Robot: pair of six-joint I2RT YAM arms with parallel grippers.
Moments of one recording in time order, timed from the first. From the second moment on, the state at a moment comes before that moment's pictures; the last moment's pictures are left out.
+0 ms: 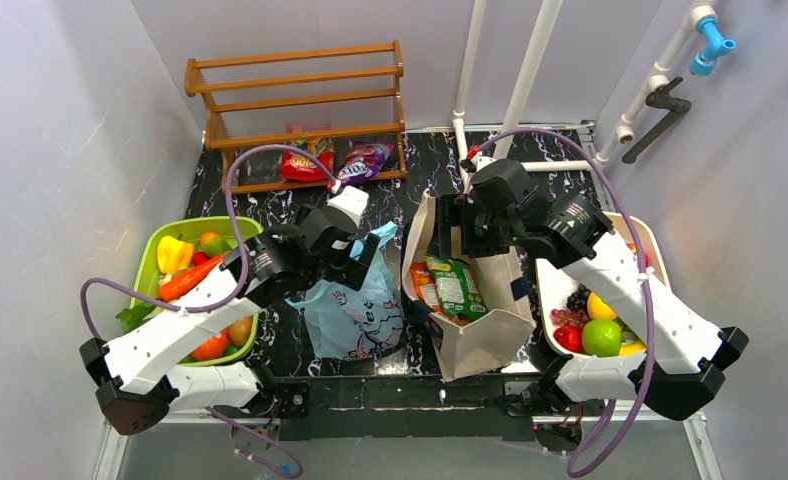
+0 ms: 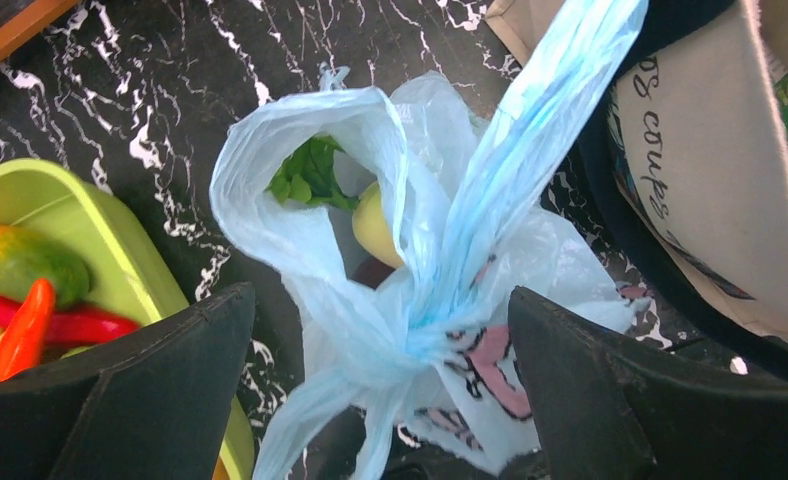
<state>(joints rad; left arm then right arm) -0.93 1.12 1.27 -0.99 -0.44 -0.26 0.84 1.25 1.56 -1.11 0.04 0.60</state>
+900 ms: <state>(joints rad) -0.98 1.21 1.26 -1.09 -0.44 -0.41 0.84 1.23 1.54 -1.11 0.04 0.60</state>
